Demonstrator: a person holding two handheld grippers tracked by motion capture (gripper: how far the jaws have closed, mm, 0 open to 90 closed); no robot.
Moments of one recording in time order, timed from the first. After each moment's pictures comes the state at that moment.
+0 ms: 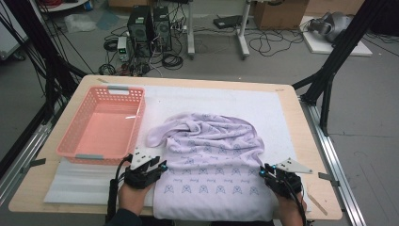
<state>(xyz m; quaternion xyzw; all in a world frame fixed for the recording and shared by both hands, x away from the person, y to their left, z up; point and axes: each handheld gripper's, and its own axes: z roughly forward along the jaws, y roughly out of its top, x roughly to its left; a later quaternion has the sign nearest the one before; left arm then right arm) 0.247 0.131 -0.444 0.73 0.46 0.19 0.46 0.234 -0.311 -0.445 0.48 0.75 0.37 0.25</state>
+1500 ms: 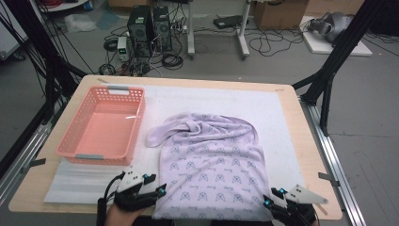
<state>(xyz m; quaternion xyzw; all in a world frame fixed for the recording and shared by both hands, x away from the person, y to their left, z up) 0.197 0.143 -0.440 0.77 0.40 0.14 0.48 0.160 -0.323 -0.439 0.43 0.80 0.37 0.21</state>
